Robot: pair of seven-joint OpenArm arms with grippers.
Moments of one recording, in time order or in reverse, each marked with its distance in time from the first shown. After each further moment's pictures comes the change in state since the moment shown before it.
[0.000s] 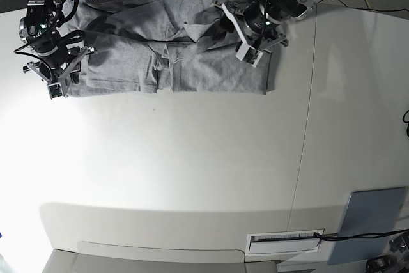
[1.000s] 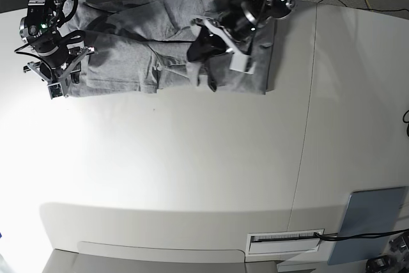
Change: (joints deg) left arm -2.5 12.6 -6.1 -12.7 -19.7 -9.4 -9.2; right arm 0.0 -0.3 0.0 0.0 -0.2 0.0 0.2
